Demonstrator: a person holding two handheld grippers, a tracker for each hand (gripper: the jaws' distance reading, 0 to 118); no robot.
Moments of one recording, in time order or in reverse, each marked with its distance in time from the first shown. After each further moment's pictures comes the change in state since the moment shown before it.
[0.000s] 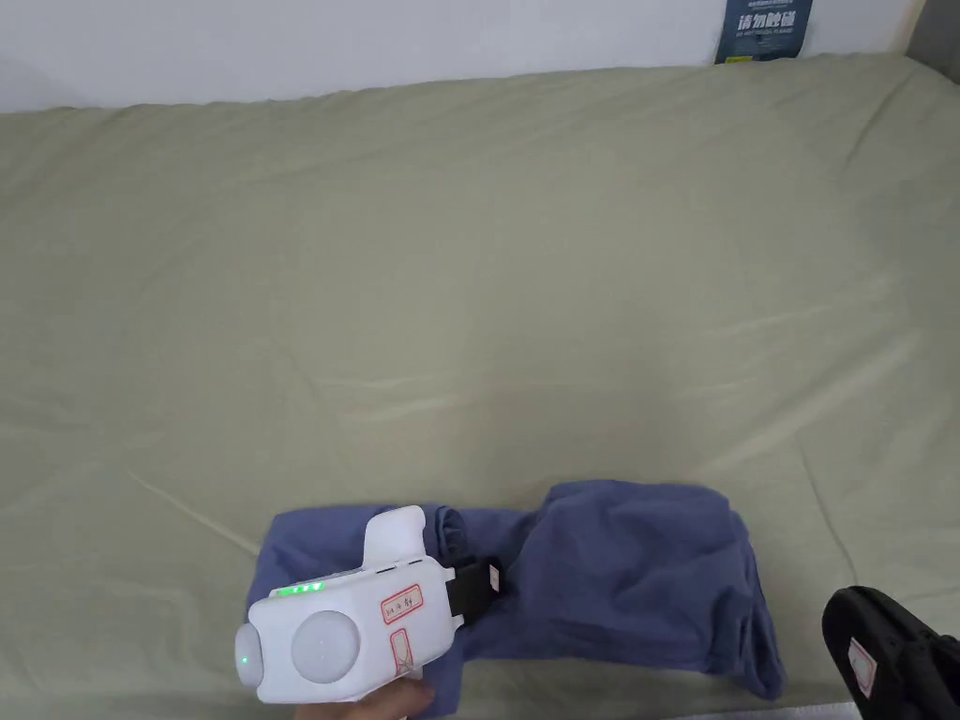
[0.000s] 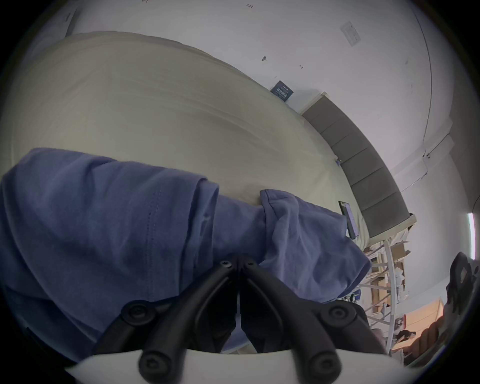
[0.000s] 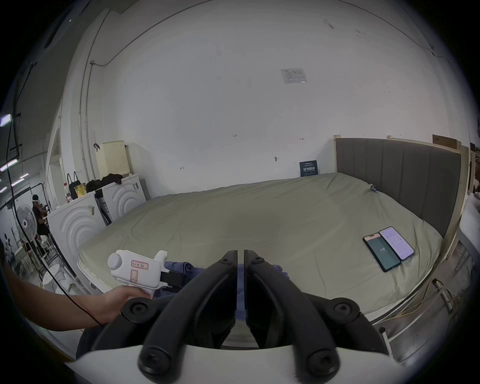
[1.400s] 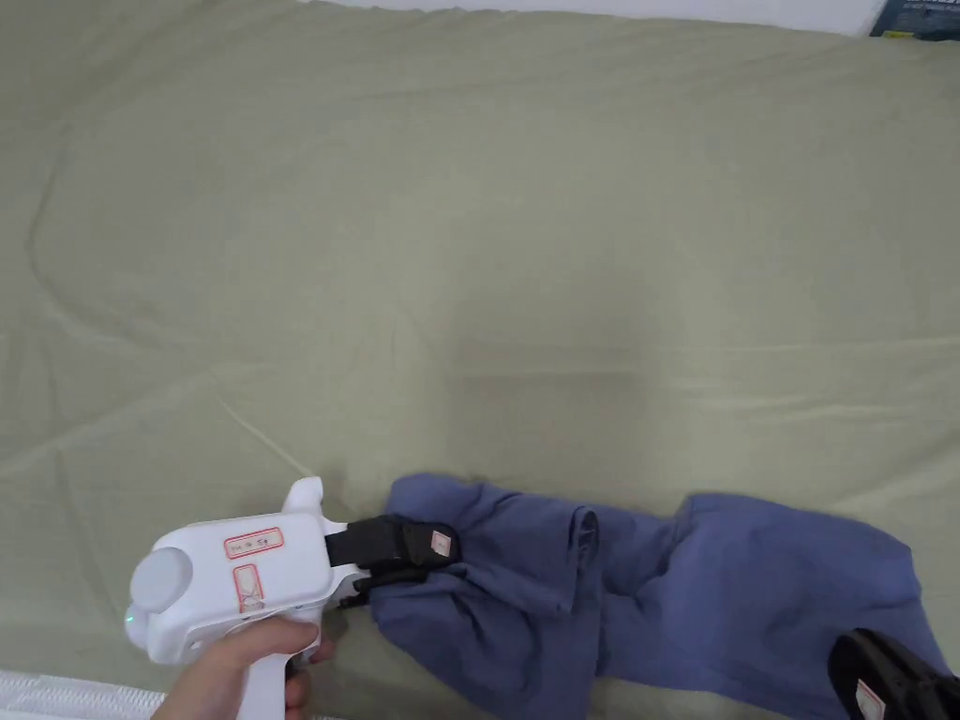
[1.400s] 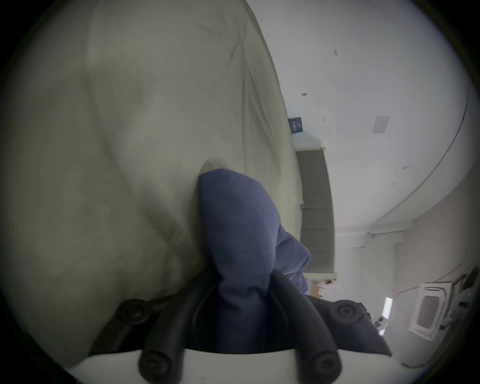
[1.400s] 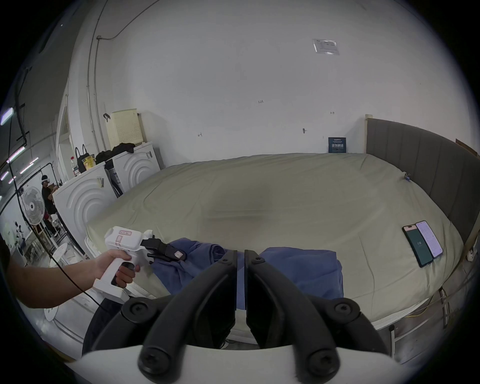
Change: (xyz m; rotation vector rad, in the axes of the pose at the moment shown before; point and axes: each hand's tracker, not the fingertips) left arm -0.195 0.039 0.066 -0.073 -0.319 0.525; right arm -0.077 -0.008 -0.081 -0.188 0.097 0.060
